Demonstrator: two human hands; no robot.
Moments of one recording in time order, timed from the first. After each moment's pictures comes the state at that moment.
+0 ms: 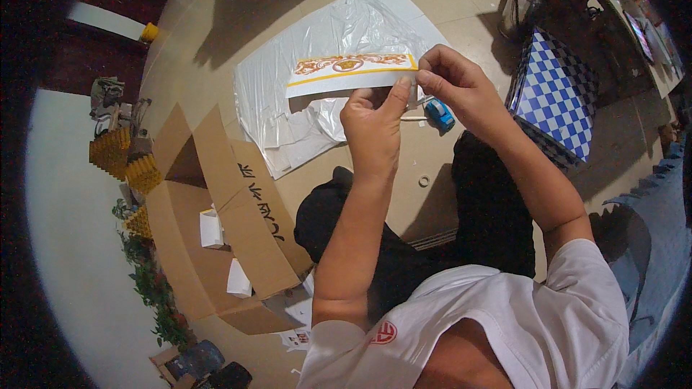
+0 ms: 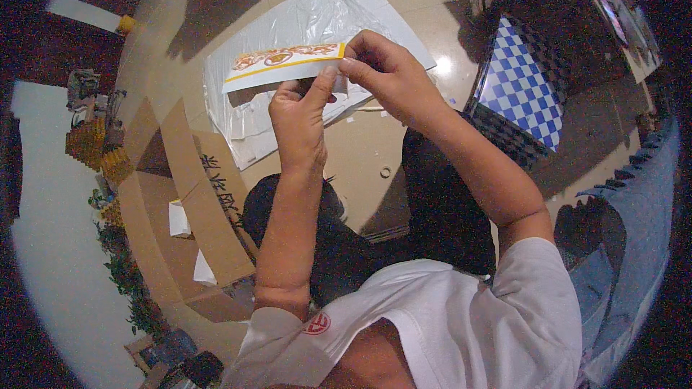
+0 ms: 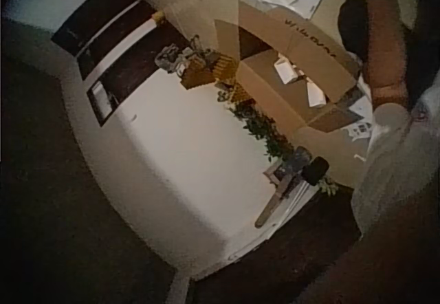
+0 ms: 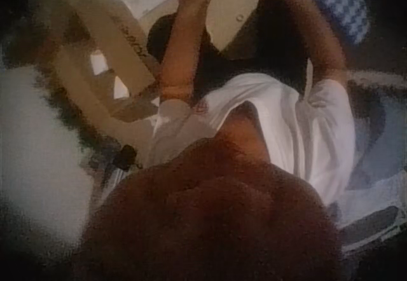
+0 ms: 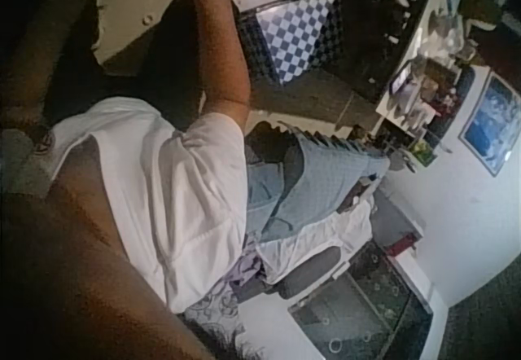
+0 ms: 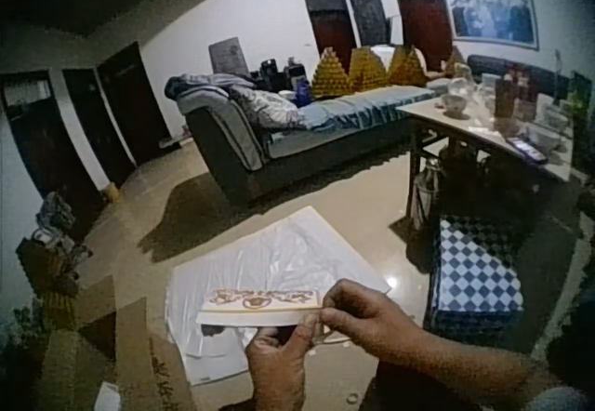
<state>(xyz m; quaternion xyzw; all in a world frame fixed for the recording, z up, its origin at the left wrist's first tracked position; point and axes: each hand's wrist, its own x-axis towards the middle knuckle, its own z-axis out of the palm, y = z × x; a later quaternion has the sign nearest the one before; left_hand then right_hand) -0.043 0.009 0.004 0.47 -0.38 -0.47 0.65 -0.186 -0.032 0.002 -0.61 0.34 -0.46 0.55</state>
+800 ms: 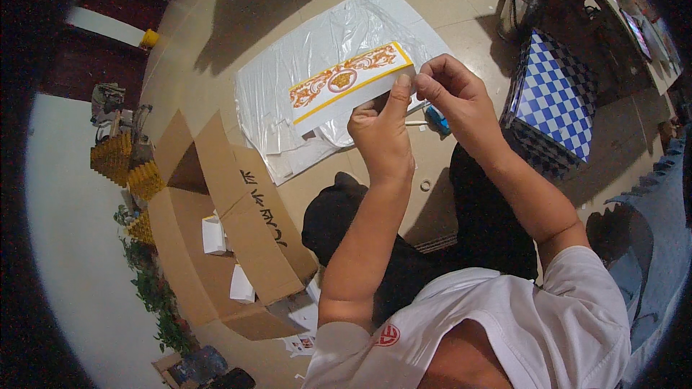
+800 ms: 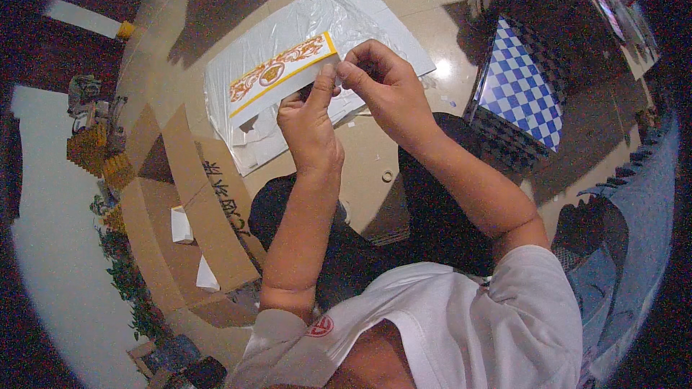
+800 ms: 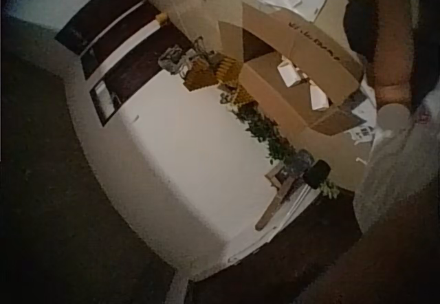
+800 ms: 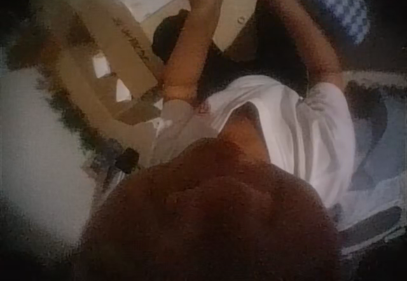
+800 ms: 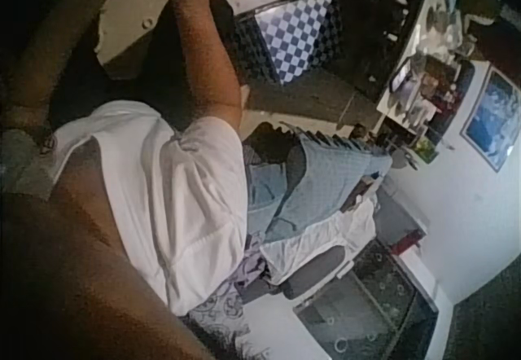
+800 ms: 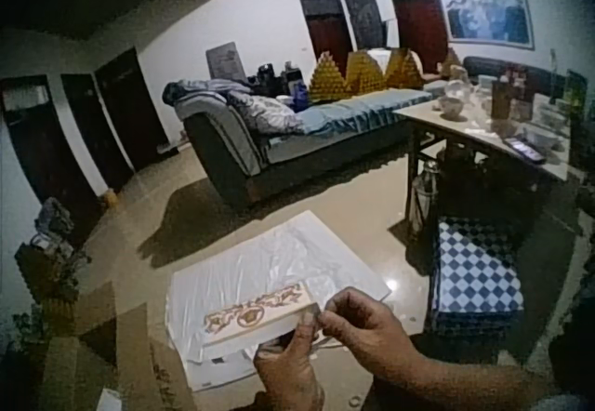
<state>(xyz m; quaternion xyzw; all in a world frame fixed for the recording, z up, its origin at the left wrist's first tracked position) -0.061 0.005 0.002 0.44 -0.30 -0.44 0.72 -0.171 -0.018 0.000 -0.54 0.33 -0.54 0.55</state>
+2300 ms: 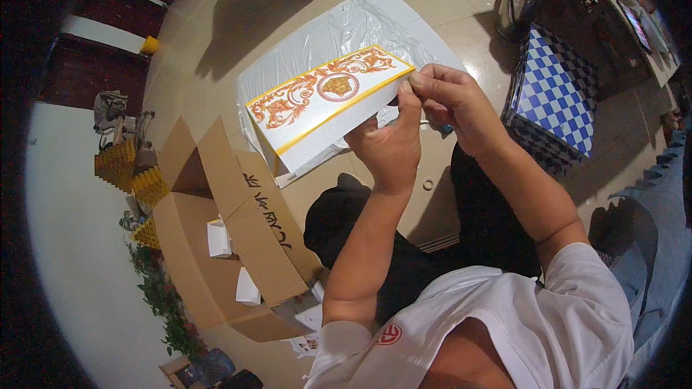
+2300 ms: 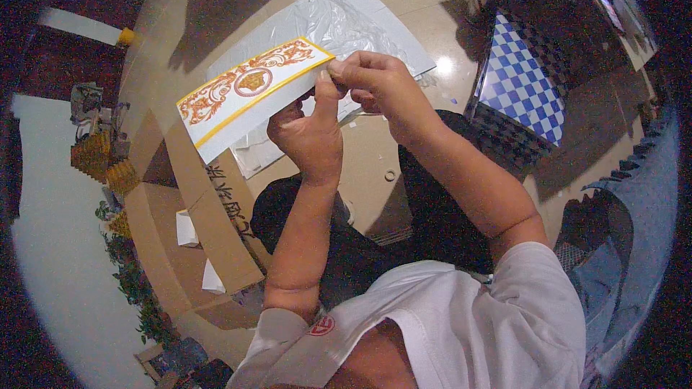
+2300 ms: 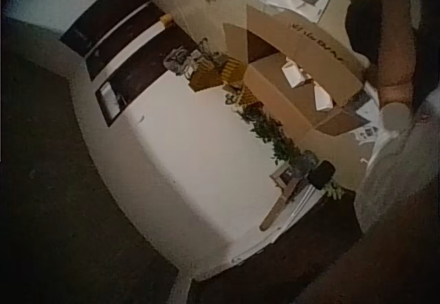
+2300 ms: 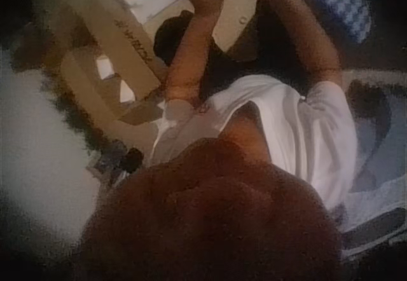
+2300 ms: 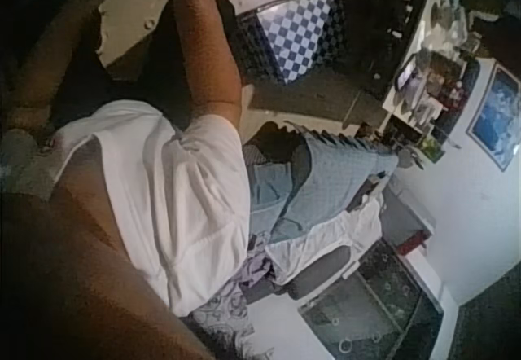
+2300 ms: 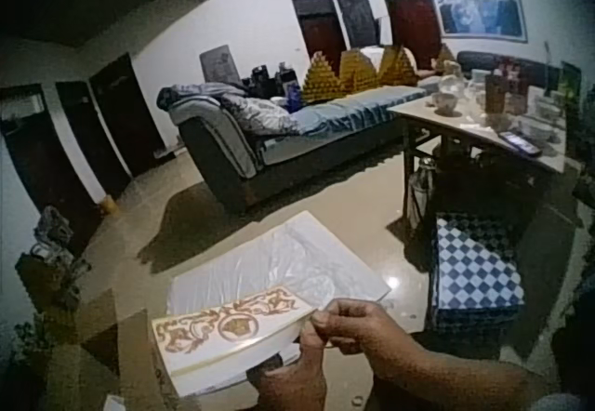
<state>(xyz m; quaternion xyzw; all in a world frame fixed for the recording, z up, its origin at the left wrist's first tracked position) -0.063 0.009 -0.003 0.47 -0.49 -0.18 0.71 -0.179 -0.016 0.016 -0.40 0.36 -0.44 0.72</state>
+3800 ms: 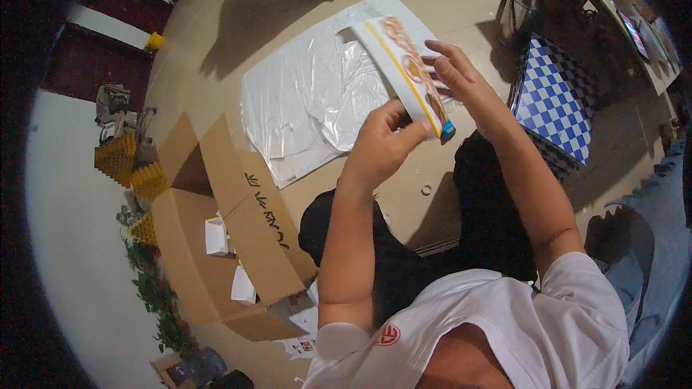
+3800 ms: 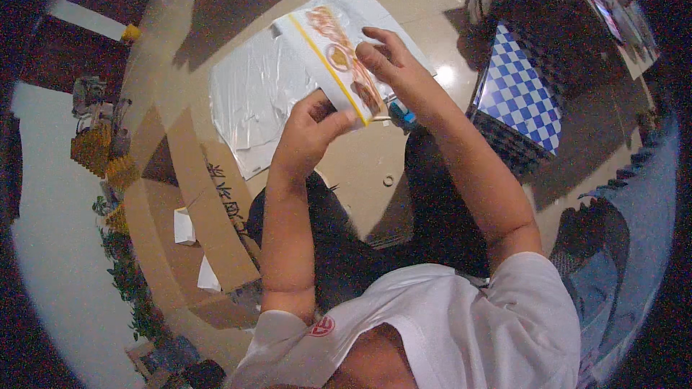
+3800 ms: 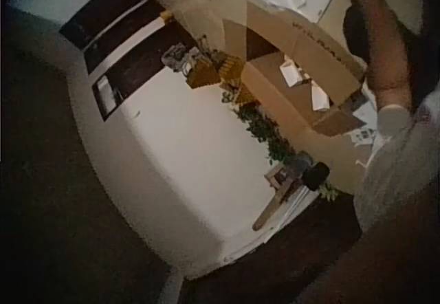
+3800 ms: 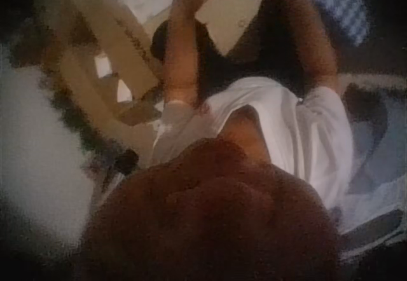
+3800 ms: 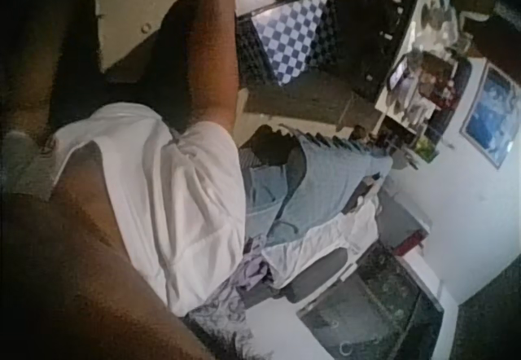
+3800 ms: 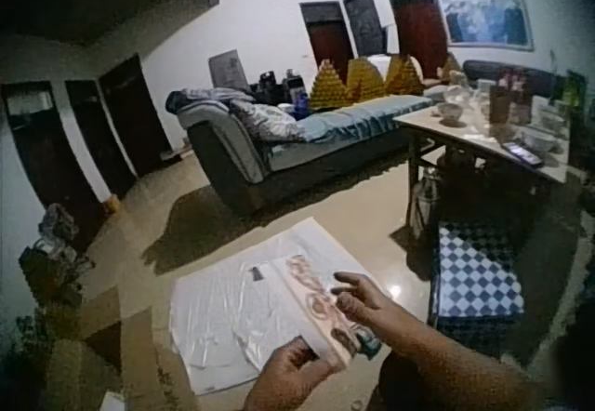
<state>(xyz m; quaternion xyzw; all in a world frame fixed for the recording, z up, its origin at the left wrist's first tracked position) -0.023 0.018 0.020 0.40 -0.51 -0.62 0.43 -0.202 -0.041 0.003 -0.56 0.39 -0.45 0.58</state>
